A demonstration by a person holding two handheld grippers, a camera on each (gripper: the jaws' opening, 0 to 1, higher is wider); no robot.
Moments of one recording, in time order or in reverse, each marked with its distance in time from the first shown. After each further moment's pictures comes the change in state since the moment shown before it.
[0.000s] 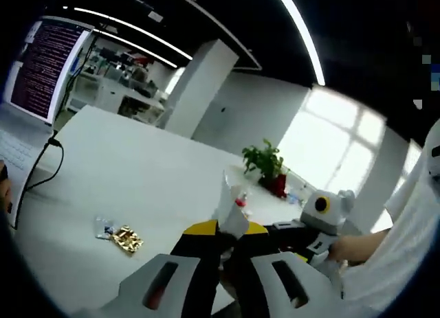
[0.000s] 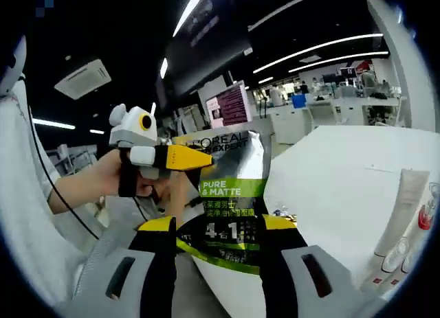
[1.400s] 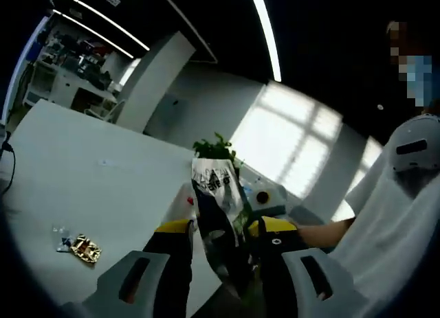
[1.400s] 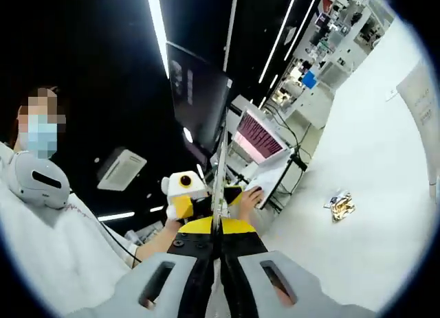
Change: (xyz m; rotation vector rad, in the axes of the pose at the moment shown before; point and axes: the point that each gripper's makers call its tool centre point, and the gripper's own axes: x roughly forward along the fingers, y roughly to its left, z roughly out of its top) left arm 0.018 -0.046 -0.013 0.005 0.039 -0.260; right arm -0.028 0.004 0.039 0.489 -0.273 0.229
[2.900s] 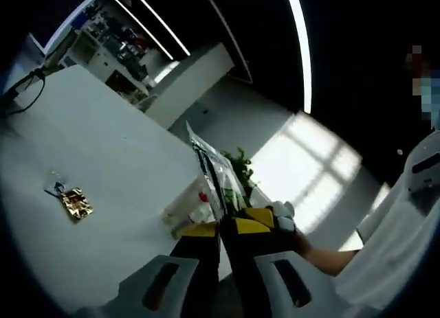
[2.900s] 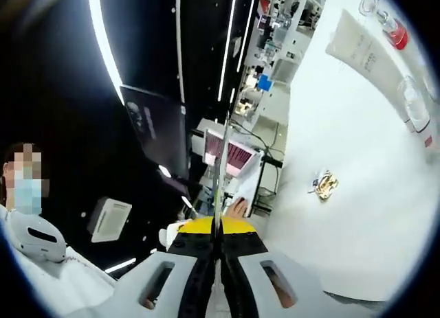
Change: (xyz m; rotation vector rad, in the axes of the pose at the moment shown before) left arm 0.002 0.024 -0.034 -0.265 -0.135 0.125; right arm -0.011 -0.037 -0.006 0.276 -0.091 -0.189
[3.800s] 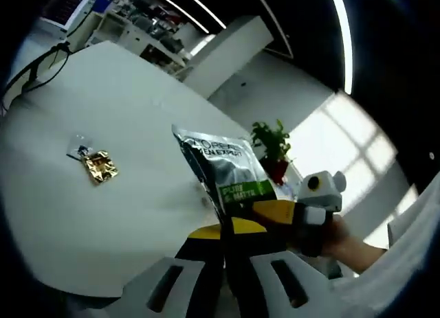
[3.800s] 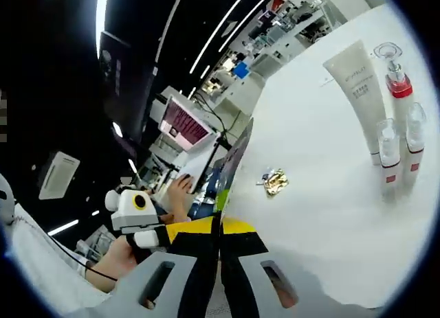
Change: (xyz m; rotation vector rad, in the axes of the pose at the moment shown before) left arm 0.012 0.032 -0.050 -0.024 0.204 0.240; right arm -0.013 -0.041 -0.017 -0.266 0.178 -0.301
